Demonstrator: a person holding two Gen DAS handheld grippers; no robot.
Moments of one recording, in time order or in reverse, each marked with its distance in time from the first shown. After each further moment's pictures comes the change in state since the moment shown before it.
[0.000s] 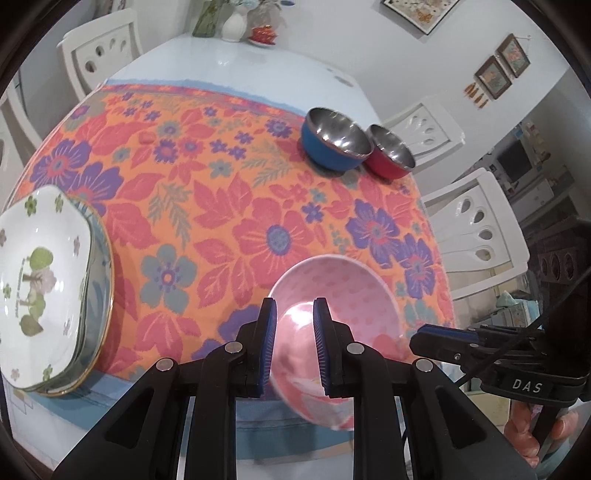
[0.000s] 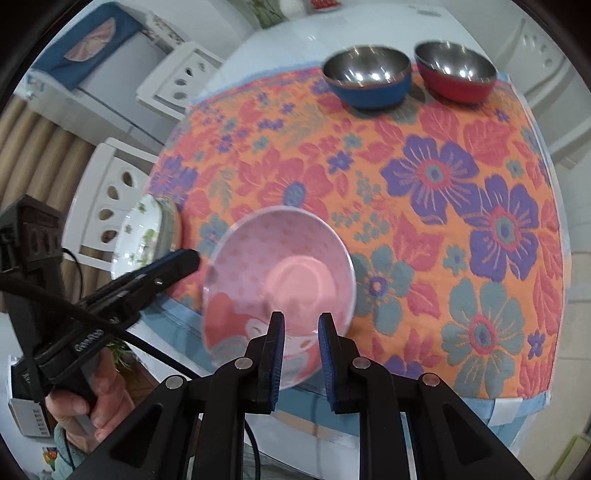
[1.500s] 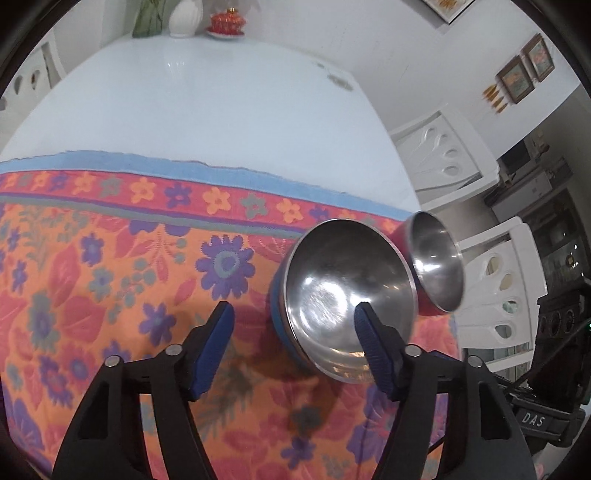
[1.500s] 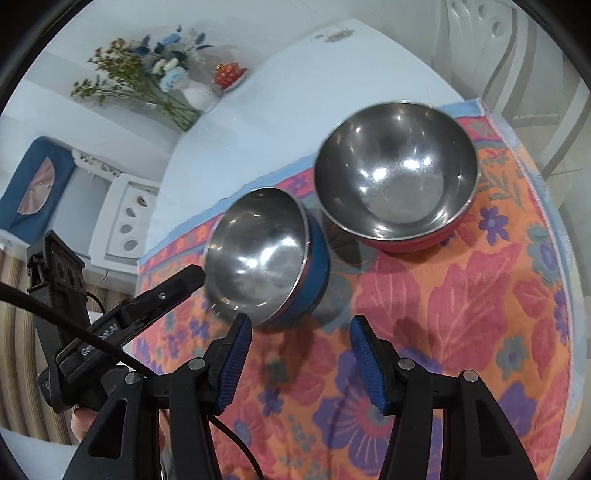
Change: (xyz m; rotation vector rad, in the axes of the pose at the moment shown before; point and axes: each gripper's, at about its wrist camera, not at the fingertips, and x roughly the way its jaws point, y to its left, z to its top) left arm 0.179 -0.017 0.221 0.035 0.082 -0.031; right arm 0.049 -0.146 0.189 0.338 -0.184 0.037
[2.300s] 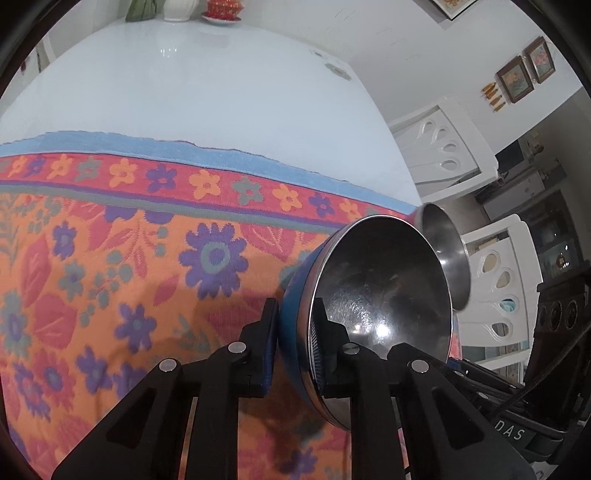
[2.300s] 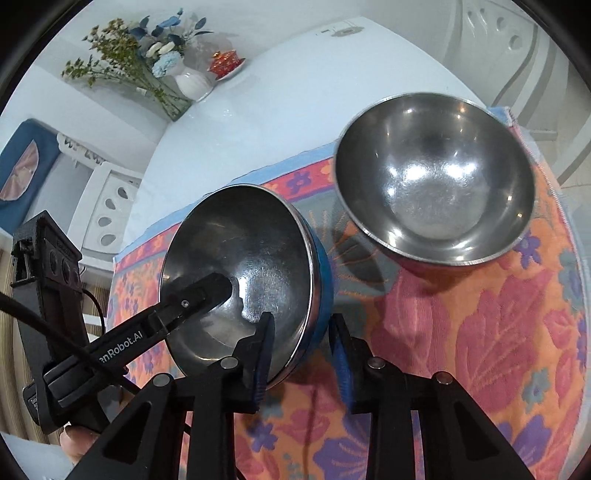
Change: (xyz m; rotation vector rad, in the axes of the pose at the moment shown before) left arm 0.012 0.004 -0.004 -0.011 0.016 -0.048; right arm 0.015 0.023 0.002 -0.065 -0.023 -0.085
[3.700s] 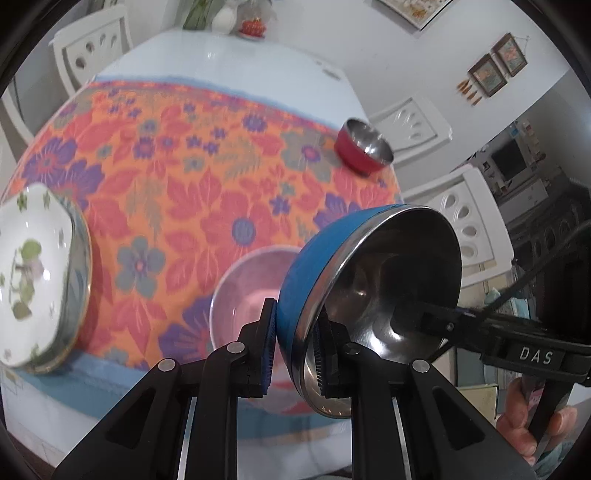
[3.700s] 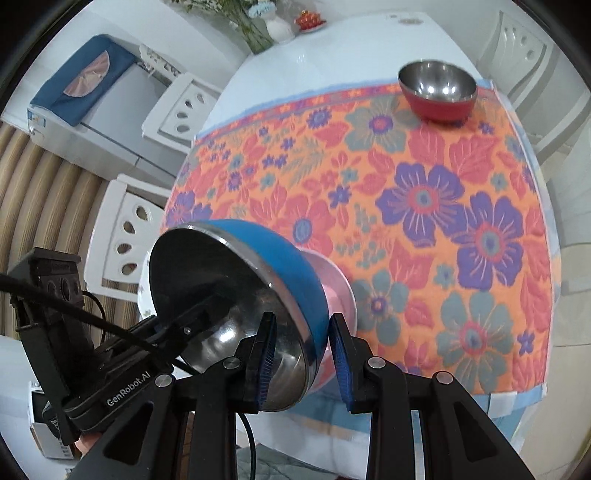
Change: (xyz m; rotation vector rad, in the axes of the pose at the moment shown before) left arm -0.171 -0.037 -0.236 -0.050 -0.038 0.056; right arm -0.126 0.052 -0.193 -0.195 0.188 0.062
